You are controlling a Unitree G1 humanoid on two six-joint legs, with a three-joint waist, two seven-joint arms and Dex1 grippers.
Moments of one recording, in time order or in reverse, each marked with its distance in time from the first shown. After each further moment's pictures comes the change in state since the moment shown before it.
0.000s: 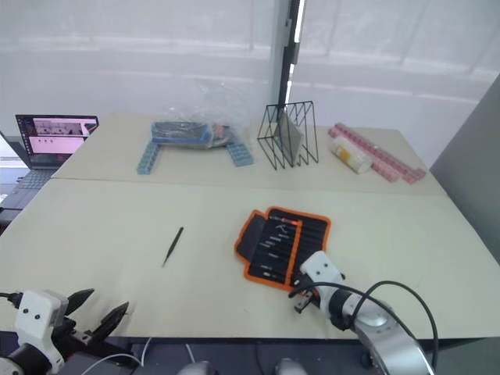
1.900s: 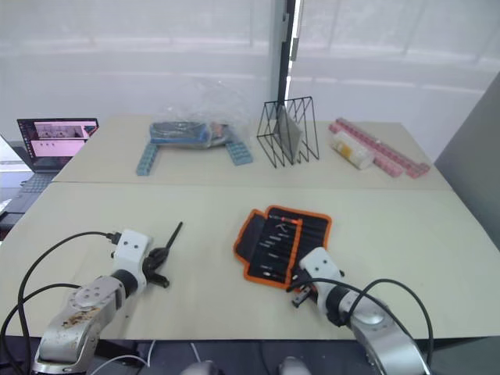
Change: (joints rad) left arm -0.590 0.072 -0.445 0.279 0.178 0.233 0.357; right arm -0.017 0.030 0.004 -0.006 -0.001 0.009 -0.047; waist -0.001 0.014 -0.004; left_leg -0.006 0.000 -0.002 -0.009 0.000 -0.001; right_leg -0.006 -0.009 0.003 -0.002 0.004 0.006
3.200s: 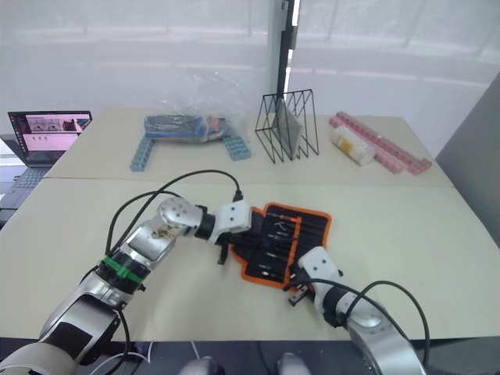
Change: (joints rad) left arm -0.798 0.012 -0.597 0.610 0.118 -0.450 -0.829; right arm 0.014 0.032 0.006 -0.033 0.000 0.000 -0.057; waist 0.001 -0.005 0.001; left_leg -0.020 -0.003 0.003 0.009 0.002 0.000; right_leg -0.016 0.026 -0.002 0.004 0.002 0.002
